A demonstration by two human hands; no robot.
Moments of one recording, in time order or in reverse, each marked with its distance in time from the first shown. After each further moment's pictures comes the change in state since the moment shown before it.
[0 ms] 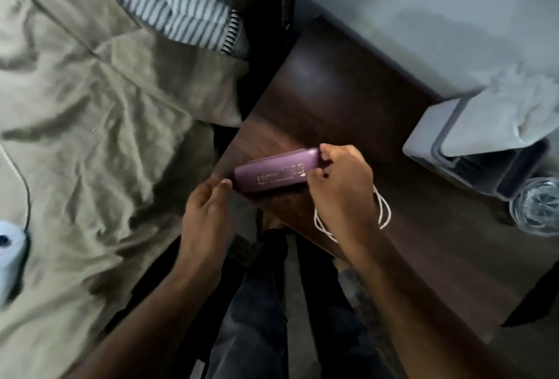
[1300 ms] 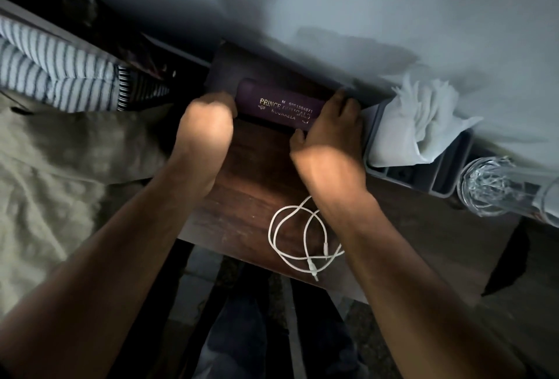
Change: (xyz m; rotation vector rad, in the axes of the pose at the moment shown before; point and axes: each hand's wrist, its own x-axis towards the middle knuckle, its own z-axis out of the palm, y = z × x) left_hand 0.081 0.107 0.141 0.407 -0.279 0.268; right_hand 0.091 0.015 -0.061 -0.230 0.155 0.182
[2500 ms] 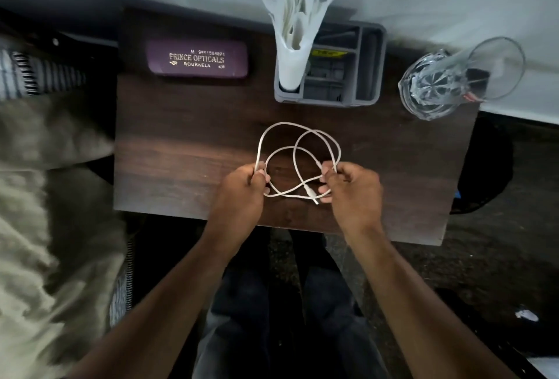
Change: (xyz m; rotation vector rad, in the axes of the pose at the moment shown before) left_hand -0.139 -0.082 0.096 0.328 -0.227 -0.079; right_hand -0.118 0.184 0.037 0.824 0.005 0.497
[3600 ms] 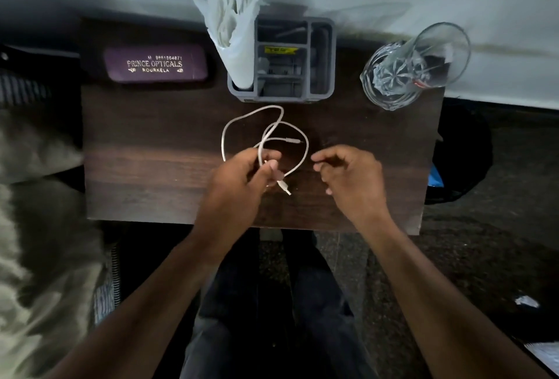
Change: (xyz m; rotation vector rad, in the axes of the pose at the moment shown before) left_hand -0.015 0.028 0.026 -0.001 -0.087 0.315; right_hand 0.010 -0.012 -0.059 -0.146 -0.125 -0.199
